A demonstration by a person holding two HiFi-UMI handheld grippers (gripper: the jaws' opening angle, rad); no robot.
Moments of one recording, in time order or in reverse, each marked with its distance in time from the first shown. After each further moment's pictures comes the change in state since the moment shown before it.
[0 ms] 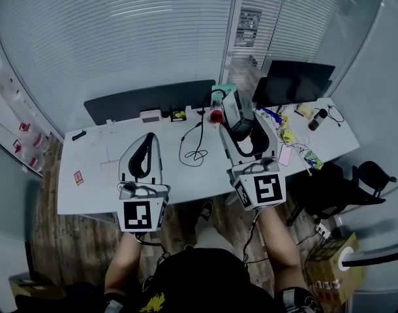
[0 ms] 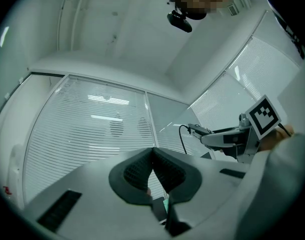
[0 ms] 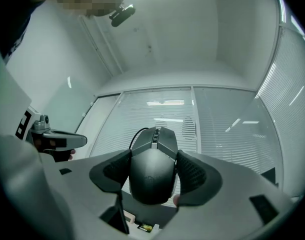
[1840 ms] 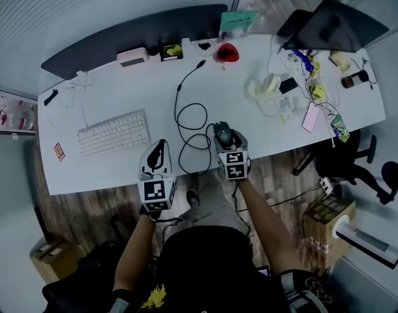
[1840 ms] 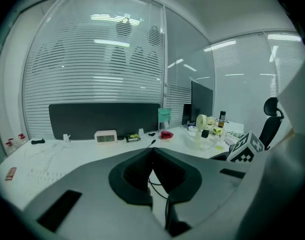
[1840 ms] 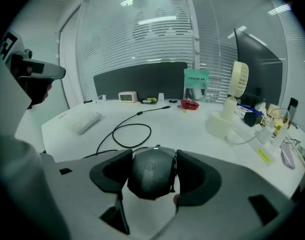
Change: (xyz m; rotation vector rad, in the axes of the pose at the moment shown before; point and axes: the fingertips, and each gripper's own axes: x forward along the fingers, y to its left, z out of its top) left arm 0.025 -0.039 -0.442 -0.222 0.790 0.001; right arm -0.058 0.002 -0.599 0.230 1.053 0.028
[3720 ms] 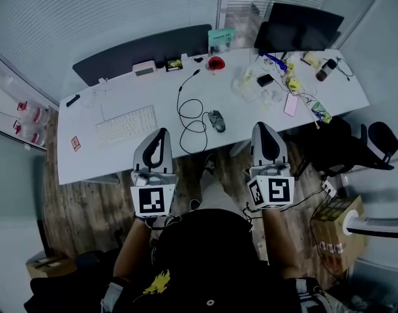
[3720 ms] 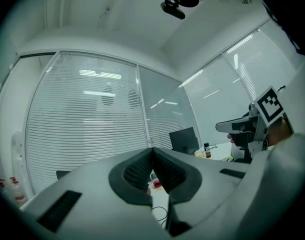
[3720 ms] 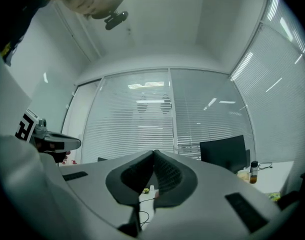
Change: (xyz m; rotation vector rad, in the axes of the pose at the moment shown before) left arm -0.287 -0.101 0.154 0.141 -0.549 -0.057; right arm -0.456 0.056 0.144 0.007 -0.849 -0.152
